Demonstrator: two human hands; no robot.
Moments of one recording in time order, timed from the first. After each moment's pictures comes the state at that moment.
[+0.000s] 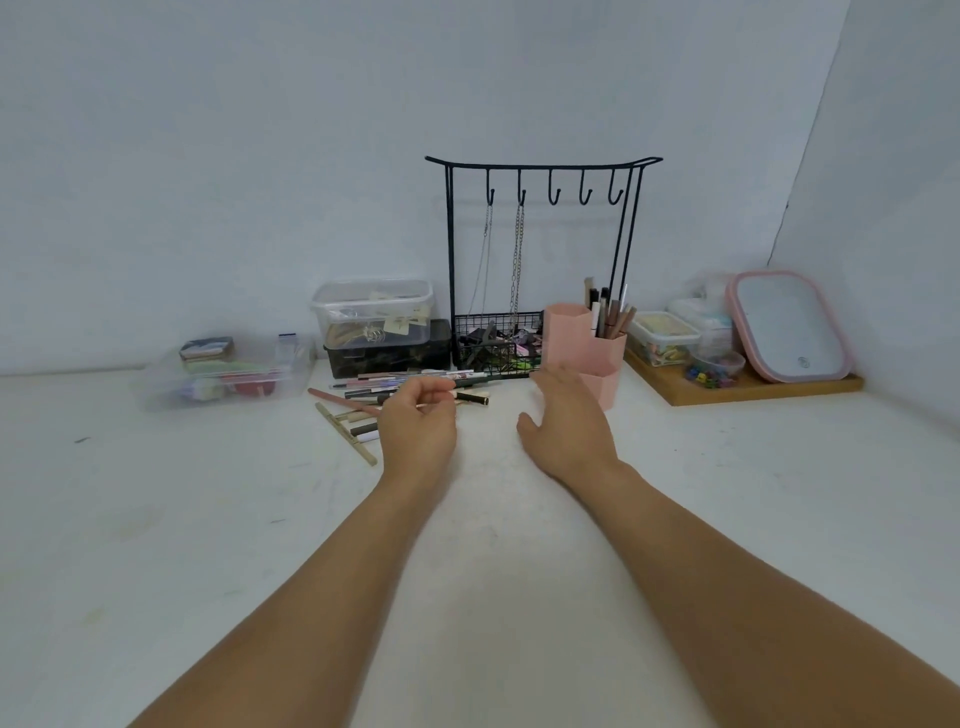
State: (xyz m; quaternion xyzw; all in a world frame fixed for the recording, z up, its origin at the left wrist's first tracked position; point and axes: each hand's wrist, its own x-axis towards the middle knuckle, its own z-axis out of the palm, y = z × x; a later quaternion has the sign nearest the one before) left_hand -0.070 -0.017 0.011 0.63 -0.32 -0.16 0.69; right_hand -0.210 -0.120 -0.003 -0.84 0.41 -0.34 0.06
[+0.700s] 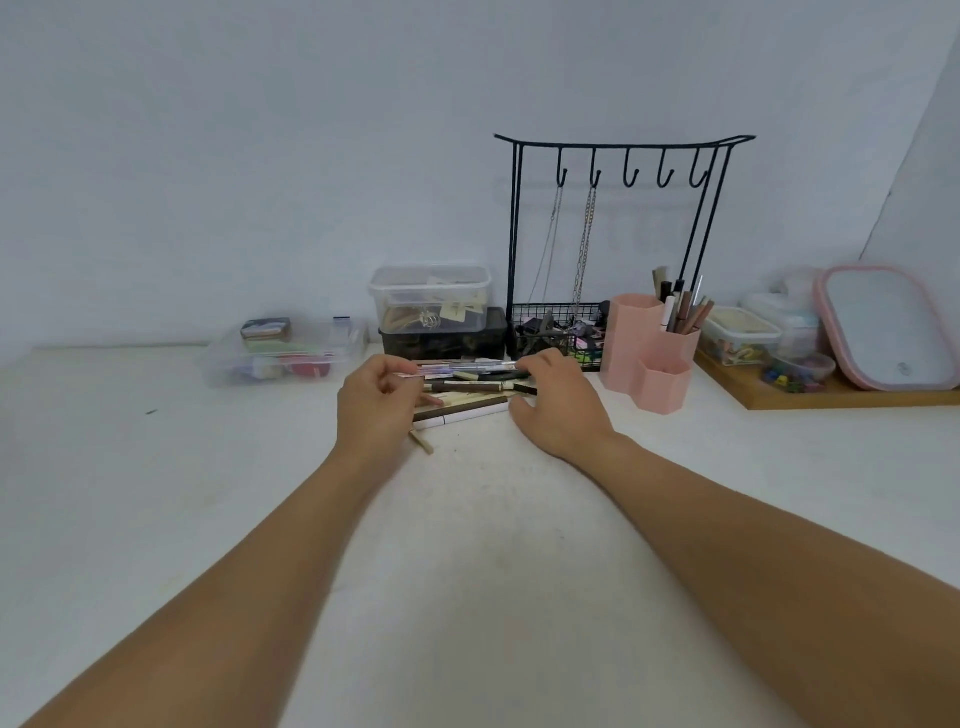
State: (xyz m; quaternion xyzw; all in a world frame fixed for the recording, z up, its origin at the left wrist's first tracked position) left_hand 0.028 0.014 0.008 0.66 -0.35 -0.12 0.65; right_hand -0.140 -0.127 -0.001 -0.89 0.34 -0.28 0.07
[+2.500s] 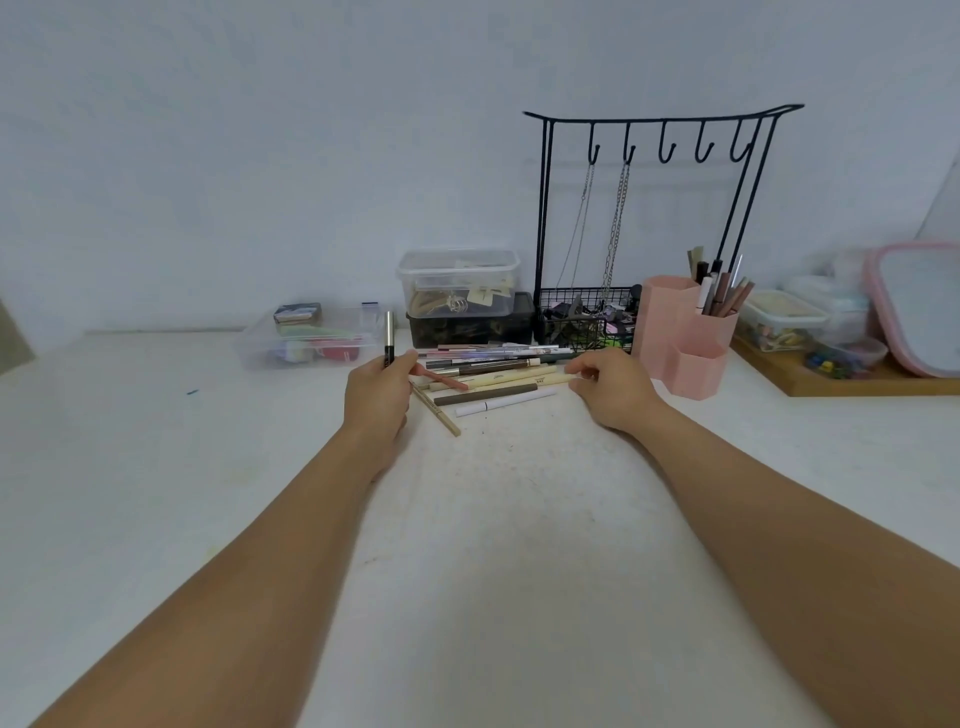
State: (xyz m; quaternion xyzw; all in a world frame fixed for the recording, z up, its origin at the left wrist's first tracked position) left_hand 0.050 0.022 0.009 0.68 -0.22 -0.22 0.67; right_hand -0.153 -0.162 -0.006 -0.86 0.39 -0.28 0.19
